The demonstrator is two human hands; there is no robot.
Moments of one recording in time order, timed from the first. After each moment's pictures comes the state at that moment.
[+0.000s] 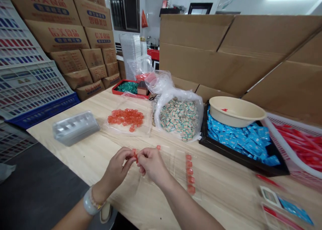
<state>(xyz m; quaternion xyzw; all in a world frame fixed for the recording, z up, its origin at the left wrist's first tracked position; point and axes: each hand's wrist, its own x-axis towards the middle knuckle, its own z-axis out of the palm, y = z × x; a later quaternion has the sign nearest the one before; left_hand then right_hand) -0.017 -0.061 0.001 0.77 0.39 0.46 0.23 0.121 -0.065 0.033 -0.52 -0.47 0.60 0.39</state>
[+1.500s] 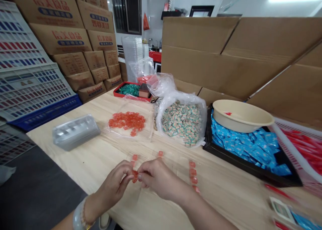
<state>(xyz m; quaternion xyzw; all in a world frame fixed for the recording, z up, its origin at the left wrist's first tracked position) -0.030 -0.069 -0.002 0.83 0.28 0.42 0.23 0.142 -0.069 0.058 -0.48 -0.68 0.52 0.19</state>
